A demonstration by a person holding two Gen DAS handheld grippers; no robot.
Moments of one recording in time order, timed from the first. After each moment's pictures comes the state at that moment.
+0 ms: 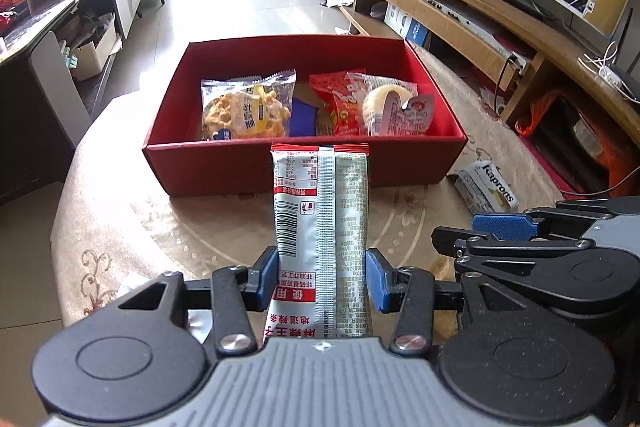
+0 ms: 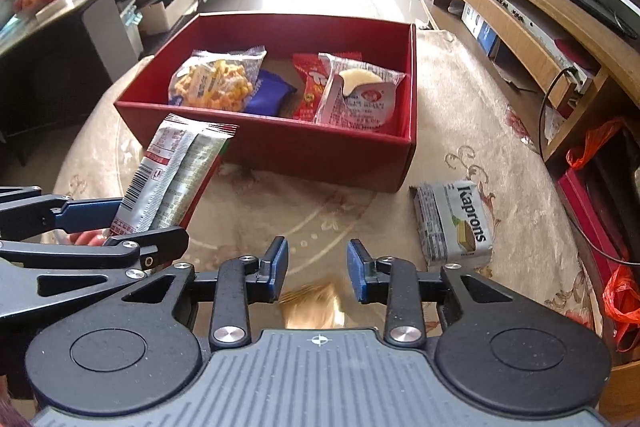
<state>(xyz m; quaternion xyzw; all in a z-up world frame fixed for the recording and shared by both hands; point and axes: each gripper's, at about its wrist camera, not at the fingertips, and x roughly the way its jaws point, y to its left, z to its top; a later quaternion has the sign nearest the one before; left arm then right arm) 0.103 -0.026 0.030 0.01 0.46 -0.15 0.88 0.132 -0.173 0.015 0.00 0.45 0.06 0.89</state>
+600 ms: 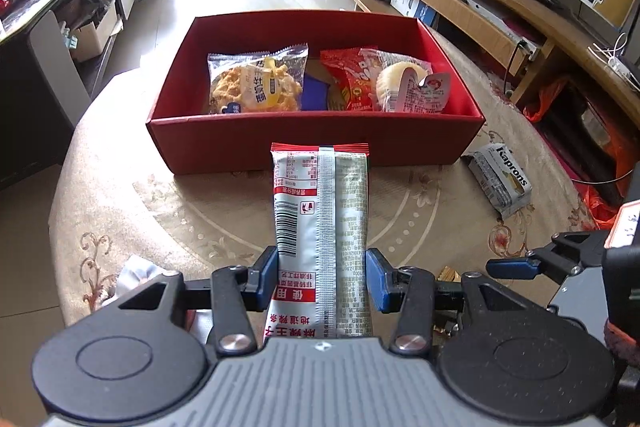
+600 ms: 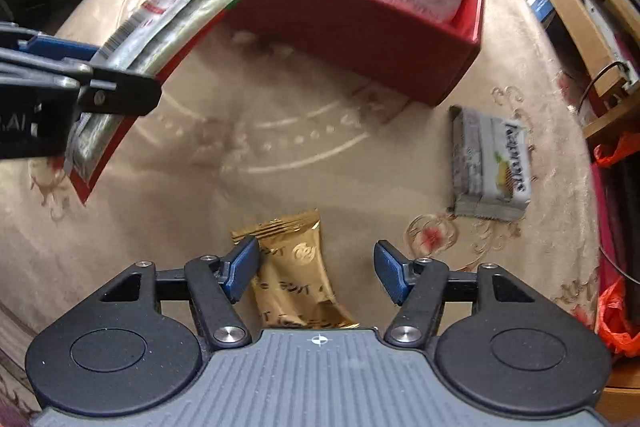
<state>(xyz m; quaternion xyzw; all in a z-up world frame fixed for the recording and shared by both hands) 0.109 -0.018 0.014 0.00 0.49 -0.14 0.86 0.130 -0.159 -0.043 -0.11 0.55 0.11 0.82</state>
